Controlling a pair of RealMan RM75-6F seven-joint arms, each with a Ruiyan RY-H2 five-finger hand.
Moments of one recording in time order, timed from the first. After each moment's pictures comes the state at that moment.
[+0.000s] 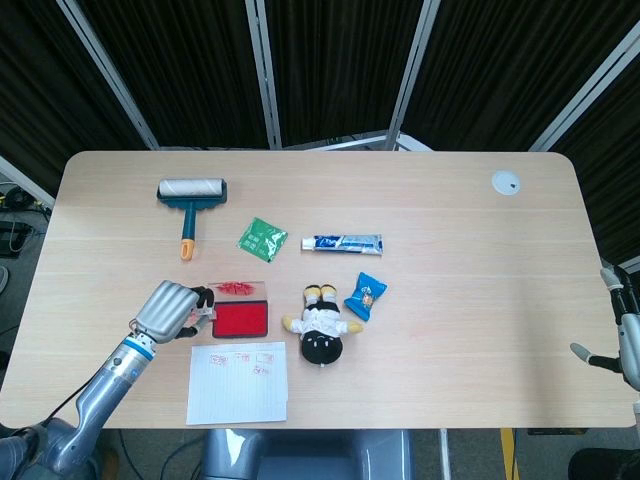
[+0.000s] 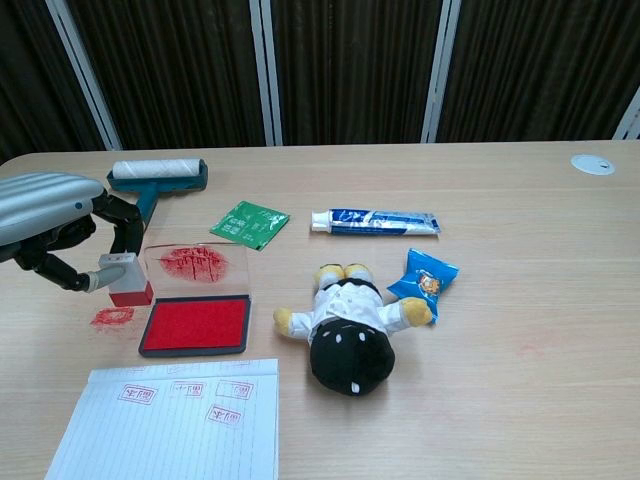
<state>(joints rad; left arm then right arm) -0.52 -1.41 -0.04 -1.54 1.46 1.07 0.24 0.09 -0.99 0.13 -1.66 -1.33 1.40 0.01</state>
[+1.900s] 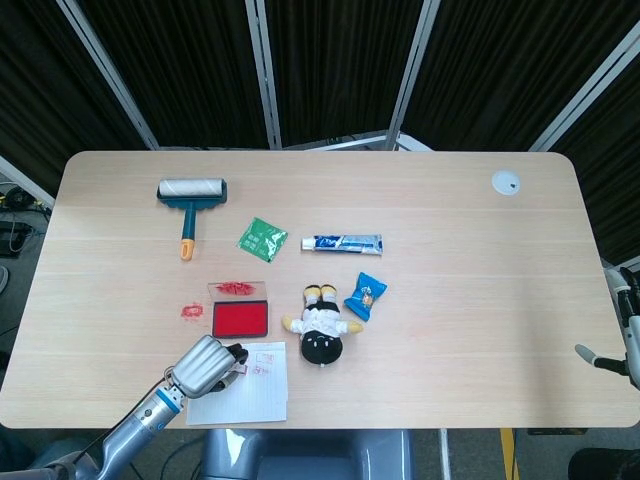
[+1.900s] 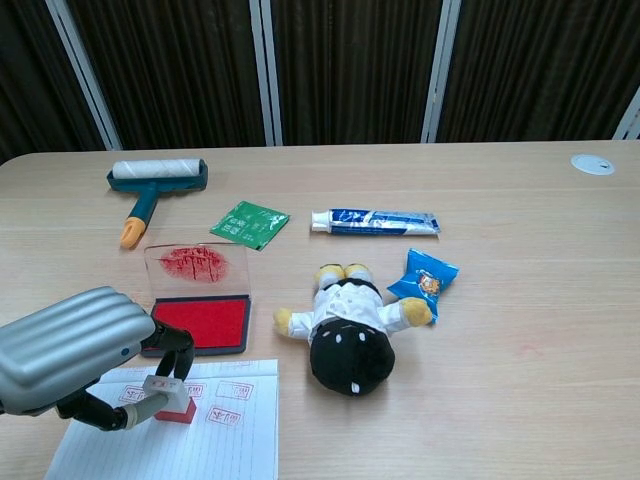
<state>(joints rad) -0.44 -1.66 0.14 -1.30 1.71 1.17 0.24 0.08 -0.98 0.13 -1.65 -1.33 1.40 0.05</state>
